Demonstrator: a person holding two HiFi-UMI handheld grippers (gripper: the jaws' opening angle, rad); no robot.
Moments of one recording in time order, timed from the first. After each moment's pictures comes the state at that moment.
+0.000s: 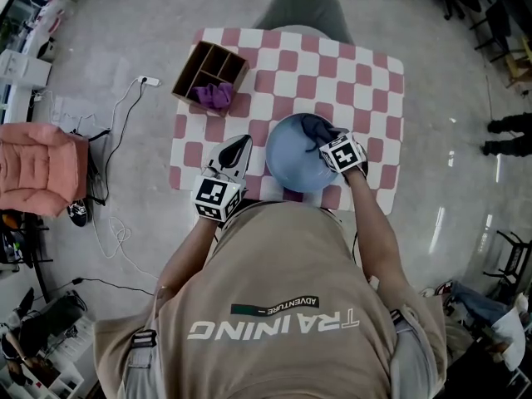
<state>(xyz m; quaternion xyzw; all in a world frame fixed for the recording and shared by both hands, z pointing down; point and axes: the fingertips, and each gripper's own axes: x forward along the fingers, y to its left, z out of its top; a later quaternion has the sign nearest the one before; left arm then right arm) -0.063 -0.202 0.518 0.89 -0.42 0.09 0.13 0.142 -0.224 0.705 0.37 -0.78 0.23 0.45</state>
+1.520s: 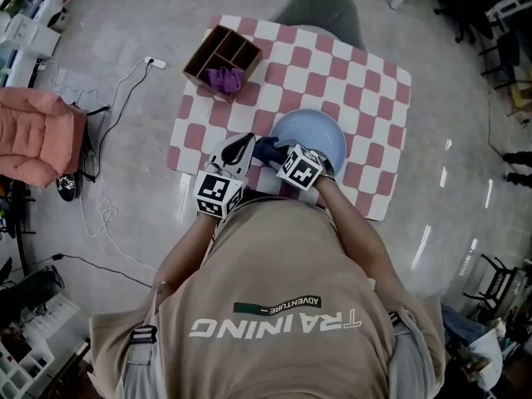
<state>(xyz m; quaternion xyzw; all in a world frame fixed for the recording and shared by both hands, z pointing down) -0.070 -0.174 0.526 0.88 -0.46 0.07 0.14 -0.027 -0.129 0.680 0.08 -0.87 0.12 0.47</state>
